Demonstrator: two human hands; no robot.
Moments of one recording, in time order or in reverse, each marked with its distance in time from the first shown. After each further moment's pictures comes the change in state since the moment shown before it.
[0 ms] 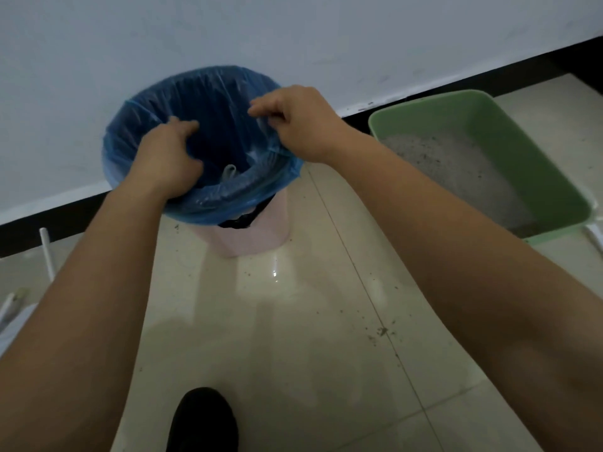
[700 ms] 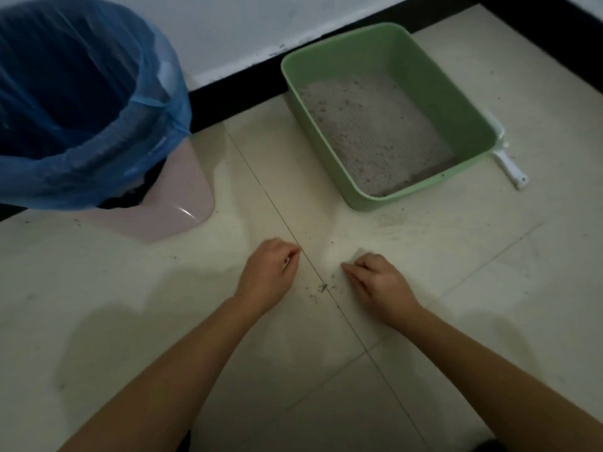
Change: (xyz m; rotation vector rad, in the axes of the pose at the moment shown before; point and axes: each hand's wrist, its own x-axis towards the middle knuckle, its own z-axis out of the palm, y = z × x) left_hand -0.144 0.078 0.262 -0.321 -0.197 0.535; right_hand -0.367 0.161 0.109 -0.278 0.041 0.343
